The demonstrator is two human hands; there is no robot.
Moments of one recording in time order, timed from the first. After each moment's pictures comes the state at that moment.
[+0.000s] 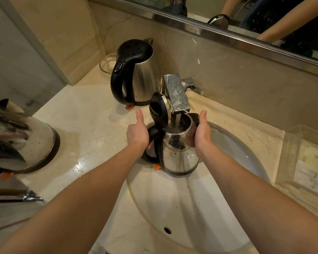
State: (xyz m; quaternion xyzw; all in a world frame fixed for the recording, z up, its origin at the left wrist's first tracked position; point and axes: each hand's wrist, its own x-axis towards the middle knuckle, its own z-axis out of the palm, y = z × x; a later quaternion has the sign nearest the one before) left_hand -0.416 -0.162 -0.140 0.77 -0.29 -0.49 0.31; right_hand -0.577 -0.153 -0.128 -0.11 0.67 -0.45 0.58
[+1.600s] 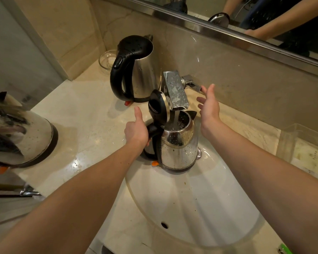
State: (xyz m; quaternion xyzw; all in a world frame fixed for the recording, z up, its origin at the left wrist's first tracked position) left_hand -0.417 -0.159 -0.147 0.78 -0.28 -0.47 0.31; right_hand -0.591 -0.182 -0.087 -0.28 0.68 -0.49 0.46
